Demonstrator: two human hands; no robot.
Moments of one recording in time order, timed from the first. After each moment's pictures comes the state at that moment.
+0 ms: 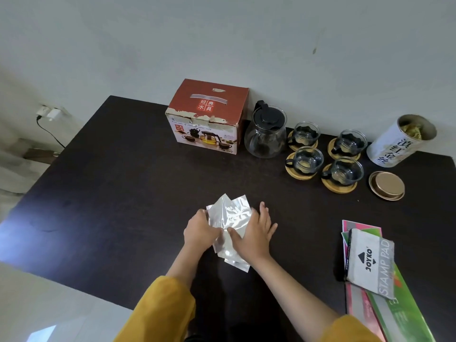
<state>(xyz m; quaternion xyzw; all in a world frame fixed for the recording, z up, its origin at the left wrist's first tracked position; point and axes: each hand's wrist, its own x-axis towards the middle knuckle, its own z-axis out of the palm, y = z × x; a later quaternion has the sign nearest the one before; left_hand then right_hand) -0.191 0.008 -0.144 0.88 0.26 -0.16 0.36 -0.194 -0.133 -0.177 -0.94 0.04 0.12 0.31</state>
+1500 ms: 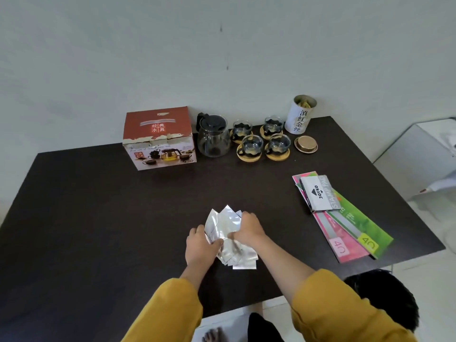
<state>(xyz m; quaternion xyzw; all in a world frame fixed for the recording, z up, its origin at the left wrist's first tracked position) -0.242 0.033 -0.162 0.93 0.03 -0.16 0.34 -0.242 -0.116 -0.140 -0.90 0.24 0.18 0.31</state>
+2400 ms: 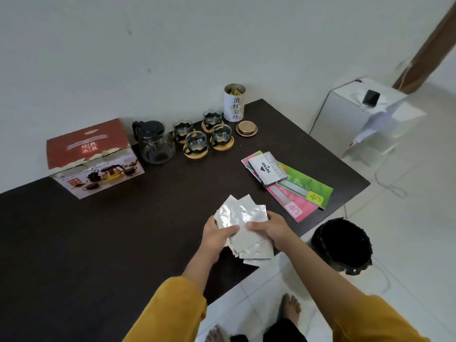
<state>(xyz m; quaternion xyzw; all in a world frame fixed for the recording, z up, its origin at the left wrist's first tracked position) -0.277 -0.058 -0.125 0.68 0.00 -0.38 0.63 -0.367 -0.209 -0.130 -0.54 0.41 -0.01 0.73</state>
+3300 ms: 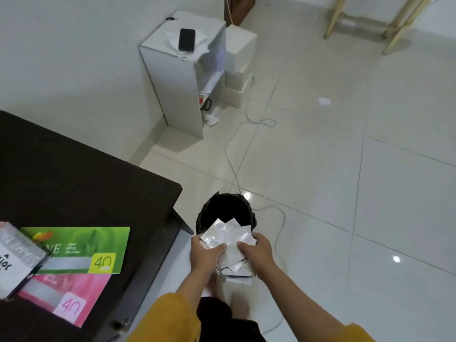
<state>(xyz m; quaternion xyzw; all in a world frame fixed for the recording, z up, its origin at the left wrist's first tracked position) -0.533 -0.448 -0.253 0.78 -0.11 -0.49 0.36 -0.672 -0.493 -0.249 -0.37 0.68 -0.17 0.60</state>
